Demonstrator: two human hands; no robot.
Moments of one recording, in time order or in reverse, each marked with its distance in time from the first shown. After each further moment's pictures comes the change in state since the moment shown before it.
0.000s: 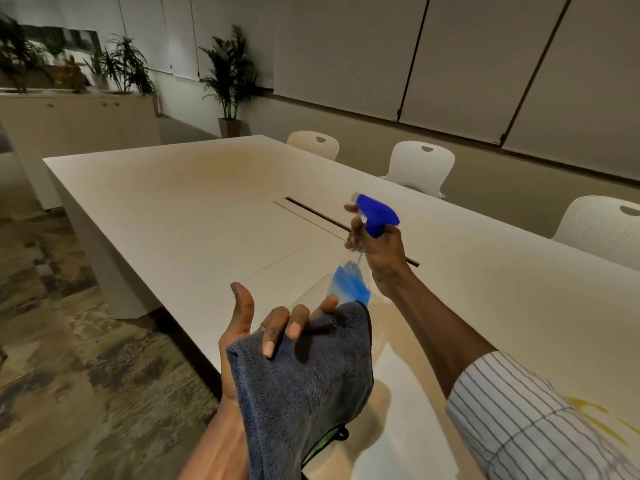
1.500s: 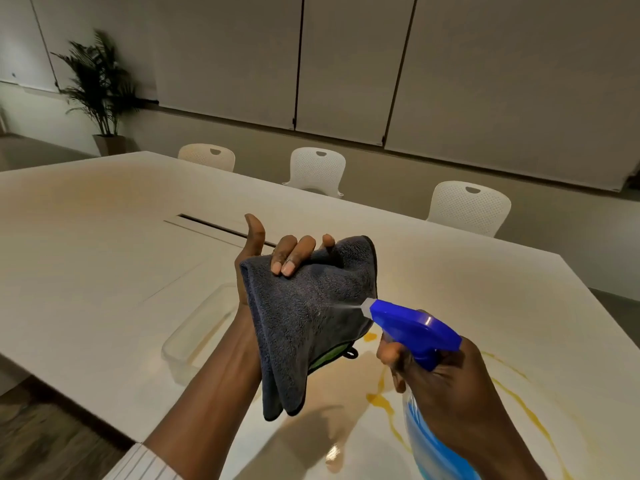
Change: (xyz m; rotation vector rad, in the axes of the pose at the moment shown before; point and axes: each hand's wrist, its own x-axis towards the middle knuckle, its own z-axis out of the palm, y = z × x) left_hand 0.141 -0.093 0.062 -0.047 -0.151 -0.243; right_hand -0.281 -0.150 -0.098 -0.389 0.371 0.092
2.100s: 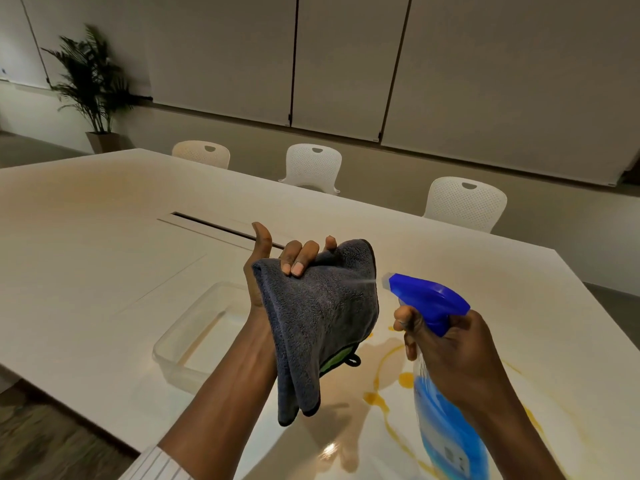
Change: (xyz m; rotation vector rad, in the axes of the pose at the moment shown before) left_hand 0.017 -0.016 -0.024 -0.119 -0.003 0.005; right_hand 0.030 0.017 -0.021 -0.146 0.155 -0.006
